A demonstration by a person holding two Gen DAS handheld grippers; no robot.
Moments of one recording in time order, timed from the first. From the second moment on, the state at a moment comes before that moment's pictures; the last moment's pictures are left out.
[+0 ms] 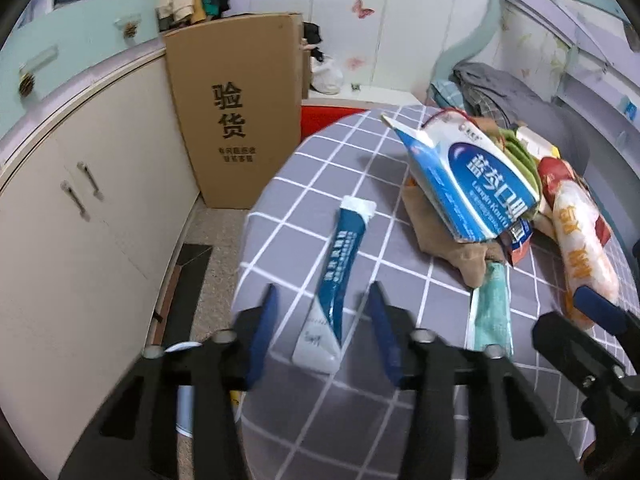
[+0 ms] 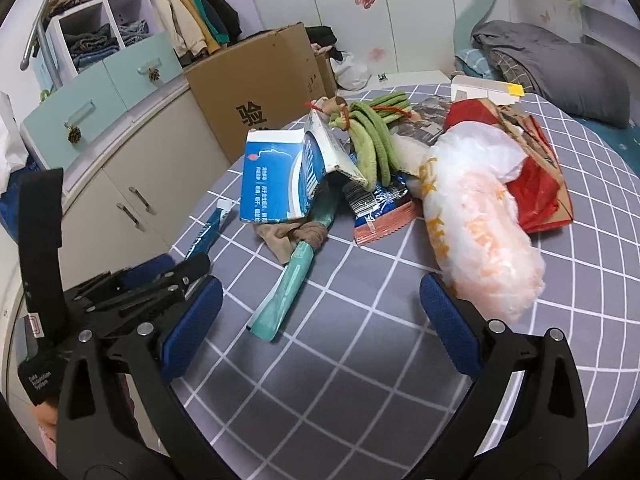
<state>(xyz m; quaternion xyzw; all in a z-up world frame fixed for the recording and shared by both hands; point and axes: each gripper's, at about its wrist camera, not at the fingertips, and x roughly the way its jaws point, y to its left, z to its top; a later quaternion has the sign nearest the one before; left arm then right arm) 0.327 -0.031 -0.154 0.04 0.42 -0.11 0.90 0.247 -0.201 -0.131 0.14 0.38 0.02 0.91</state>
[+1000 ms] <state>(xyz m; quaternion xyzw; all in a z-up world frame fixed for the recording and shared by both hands) 0.250 -0.023 -0.124 -0.01 0.38 -0.16 0.91 0.219 -0.201 -0.127 0.15 0.40 0.03 0.90</state>
